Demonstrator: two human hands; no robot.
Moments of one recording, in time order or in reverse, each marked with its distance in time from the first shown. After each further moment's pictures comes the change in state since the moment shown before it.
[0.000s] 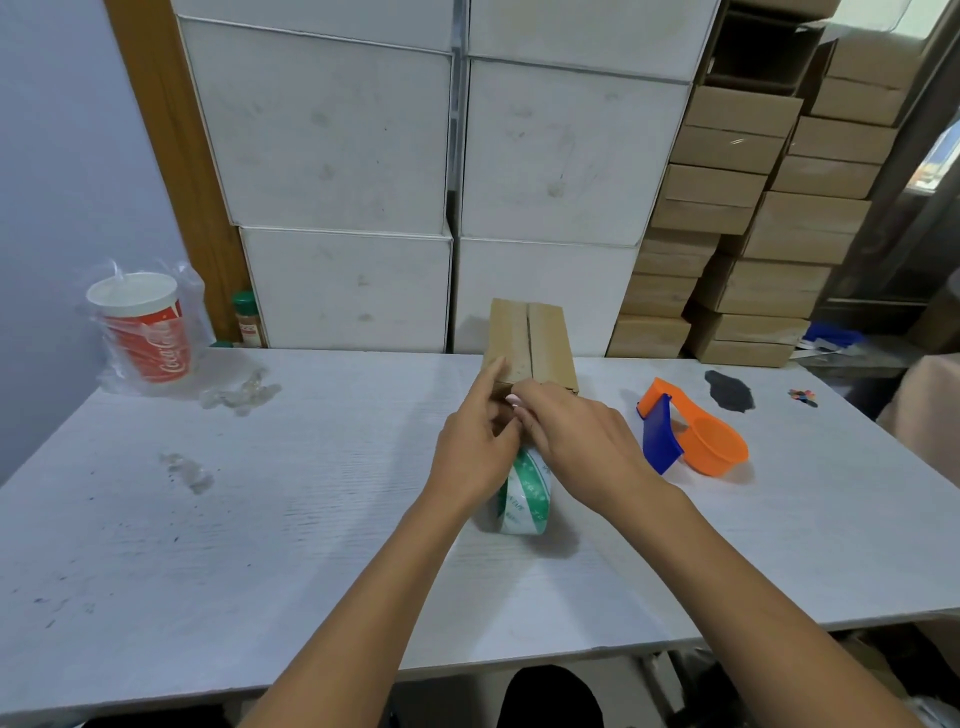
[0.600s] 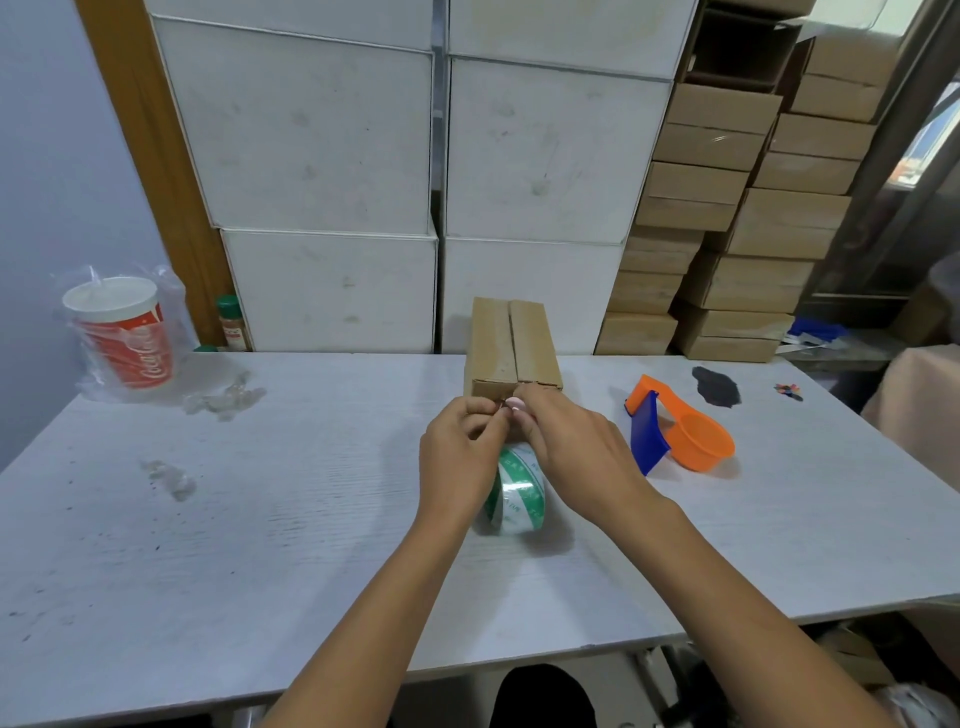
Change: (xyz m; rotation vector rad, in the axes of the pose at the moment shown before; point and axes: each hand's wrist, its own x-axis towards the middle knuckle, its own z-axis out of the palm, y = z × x) left_hand -0.012 0.002 0.014 -0.133 0.255 -0.106; right_hand -0.010 0.008 0.006 0.098 0.016 0.079
